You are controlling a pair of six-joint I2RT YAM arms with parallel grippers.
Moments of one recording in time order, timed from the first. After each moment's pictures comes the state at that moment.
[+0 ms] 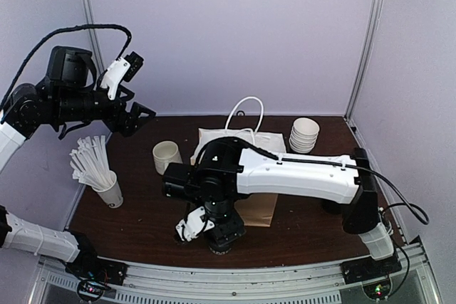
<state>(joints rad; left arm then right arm) -0.73 1.11 1.52 -0.89 -0.11 0.15 1.35 2.24 2.24 -1.49 0.14 -0.73</state>
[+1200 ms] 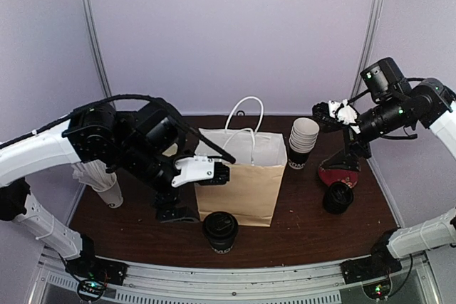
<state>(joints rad) -1.22 1.39 1.49 -1.09 0.07 0.37 0.61 1.18 1.56 -1.27 -0.35 -0.76</state>
